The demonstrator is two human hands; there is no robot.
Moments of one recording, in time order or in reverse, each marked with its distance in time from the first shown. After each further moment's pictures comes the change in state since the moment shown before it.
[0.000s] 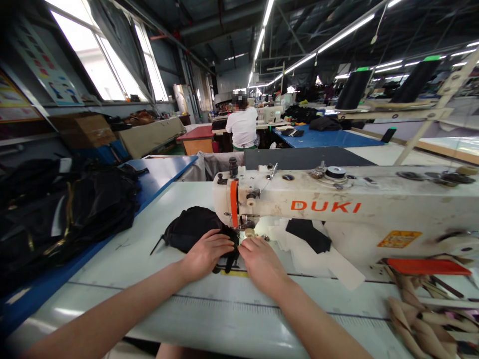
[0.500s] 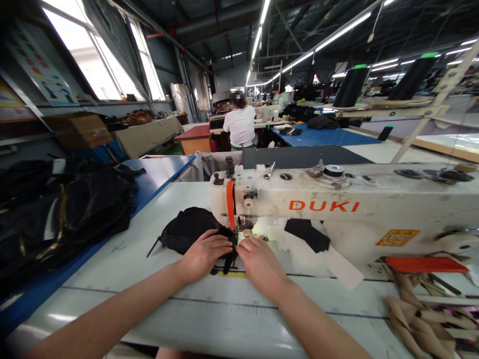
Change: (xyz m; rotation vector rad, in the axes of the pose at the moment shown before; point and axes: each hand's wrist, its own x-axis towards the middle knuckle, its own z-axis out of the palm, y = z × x) left_hand 0.002 0.000 -0.002 0.055 -0.028 0.010; right_hand 0.001 0.000 0.000 -0.002 0.005 0.011
